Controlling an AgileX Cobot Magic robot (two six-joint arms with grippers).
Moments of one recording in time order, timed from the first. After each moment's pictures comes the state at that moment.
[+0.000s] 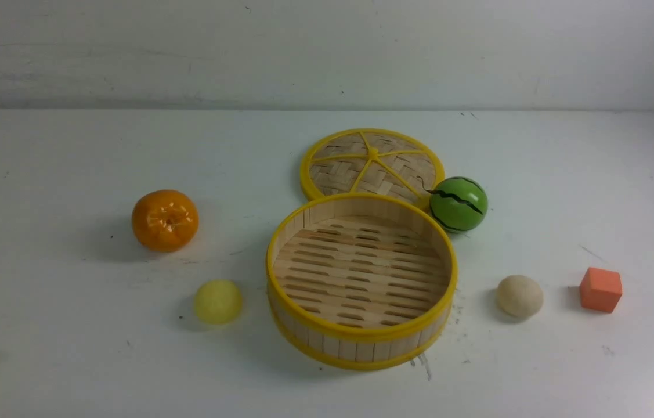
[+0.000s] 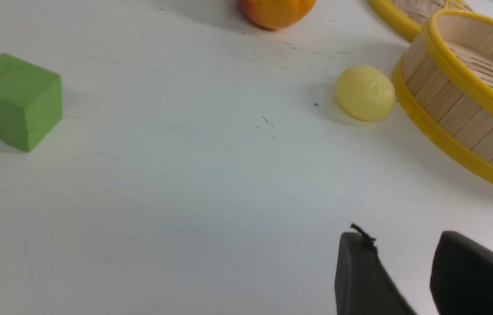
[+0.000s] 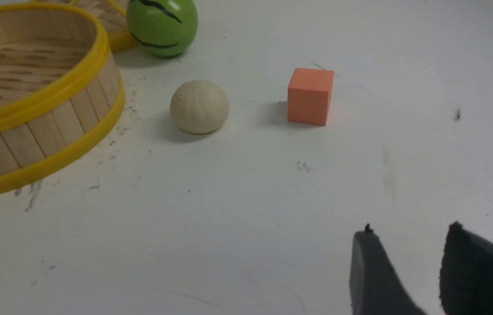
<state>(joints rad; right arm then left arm) 0.01 -0.01 0.02 0.01 0.38 0.04 -0.17 -0.01 0.03 -0.09 0.38 -0.26</state>
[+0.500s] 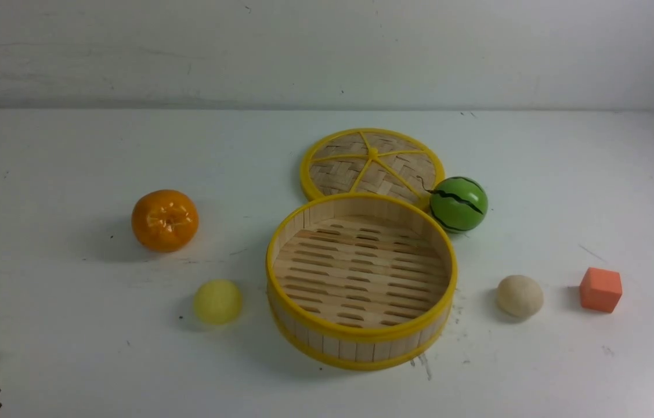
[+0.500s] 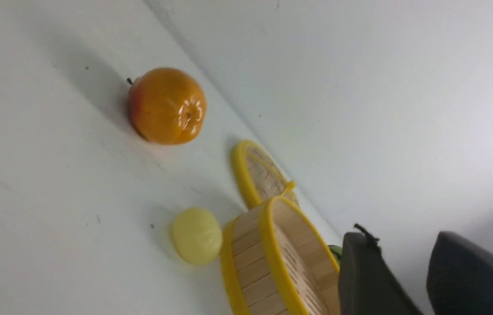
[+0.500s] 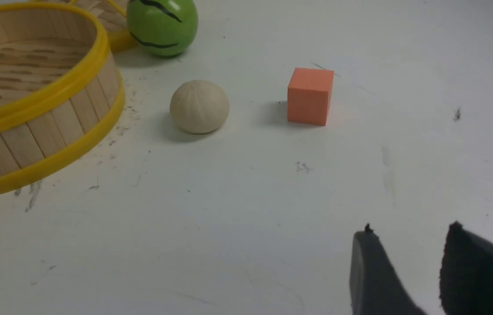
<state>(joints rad) 0.01 -0.01 0.02 0.01 0.38 0.04 -0.17 -0.01 0.02 -0.49 0.04 -0.47</state>
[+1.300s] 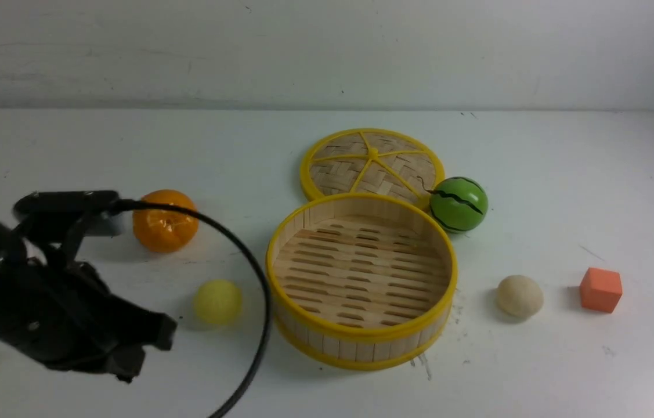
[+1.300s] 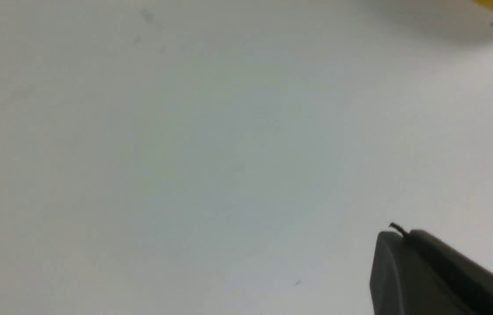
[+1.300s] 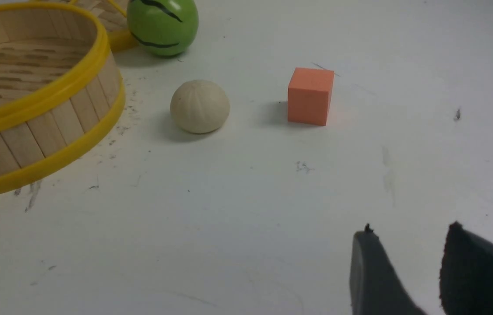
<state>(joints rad) 0.01 -0.01 0.02 0.01 0.38 0.04 -0.36 1.31 -0.95 -0.15 0.90 -0.11</state>
